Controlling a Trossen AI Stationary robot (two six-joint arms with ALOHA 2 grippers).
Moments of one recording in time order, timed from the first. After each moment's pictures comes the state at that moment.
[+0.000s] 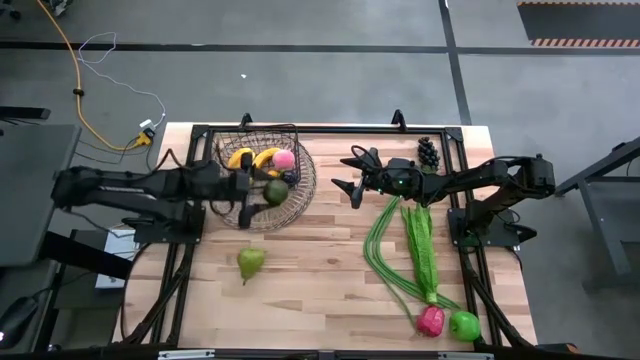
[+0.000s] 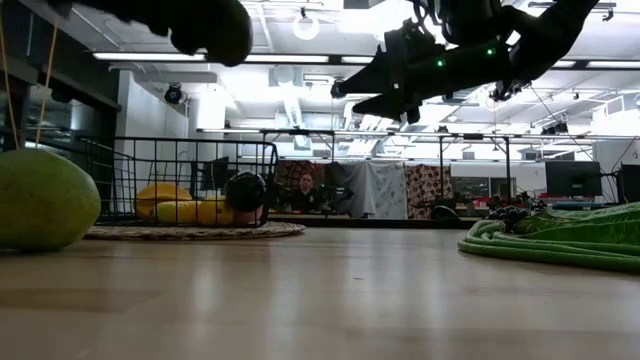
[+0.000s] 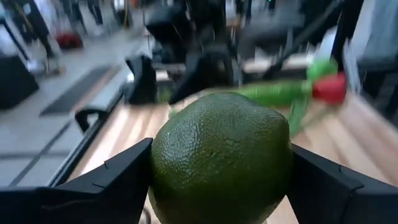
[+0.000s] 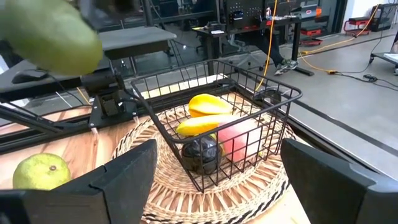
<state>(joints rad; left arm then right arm) 0.16 0.81 0.59 -0.01 -0.04 0.13 -0.18 1.46 0.62 0.72 0.15 0.12</state>
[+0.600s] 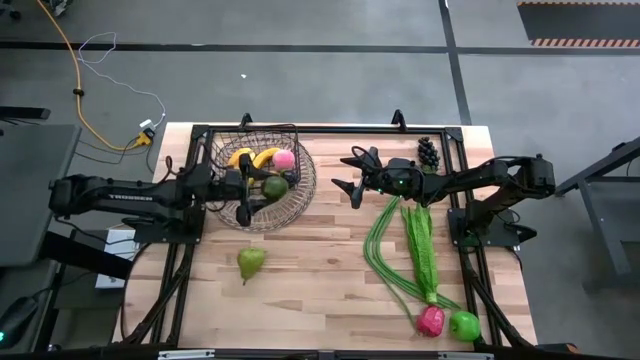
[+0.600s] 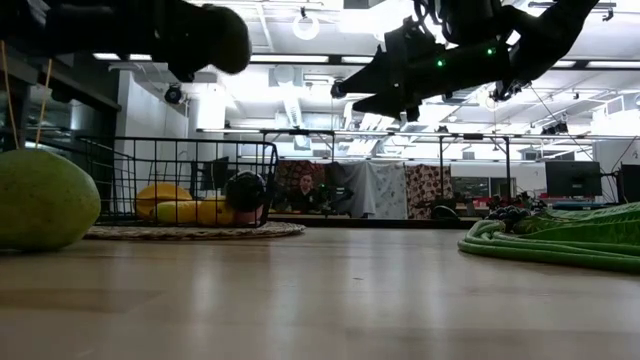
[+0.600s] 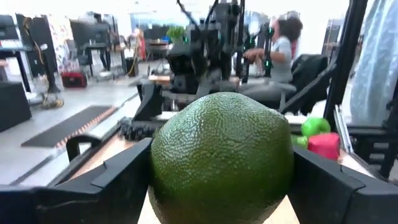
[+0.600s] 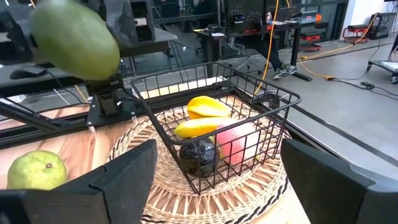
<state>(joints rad) 0.25 0.78 0.31 0.50 0.06 0.00 -0.18 1.46 0.62 0.73 0.15 0.09</state>
